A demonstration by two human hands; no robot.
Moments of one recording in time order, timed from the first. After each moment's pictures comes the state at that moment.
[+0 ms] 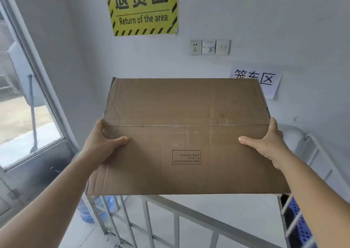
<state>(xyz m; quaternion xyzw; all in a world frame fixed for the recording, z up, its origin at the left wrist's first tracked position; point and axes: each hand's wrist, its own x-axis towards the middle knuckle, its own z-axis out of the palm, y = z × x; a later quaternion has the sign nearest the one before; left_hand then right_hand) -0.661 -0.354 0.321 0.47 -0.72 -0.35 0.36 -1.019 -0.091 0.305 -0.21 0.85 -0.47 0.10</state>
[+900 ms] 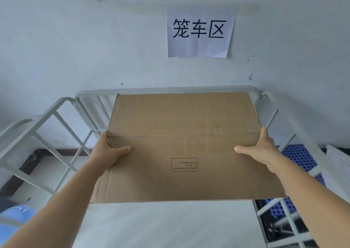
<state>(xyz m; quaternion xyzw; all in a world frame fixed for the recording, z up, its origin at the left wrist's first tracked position) -0.990 -0.461 0.178 0.43 -0.77 -0.45 0.14 -1.224 -0.088 0.165 0.00 0.88 -0.41 0.22</state>
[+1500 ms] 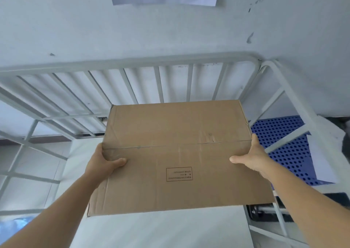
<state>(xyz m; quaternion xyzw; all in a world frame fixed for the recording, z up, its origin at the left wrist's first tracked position) -1.149 -0.464 0.016 0.47 -0.76 -0.44 -0.03 -1.362 -0.079 0.013 0.09 0.88 -0.32 0.33</state>
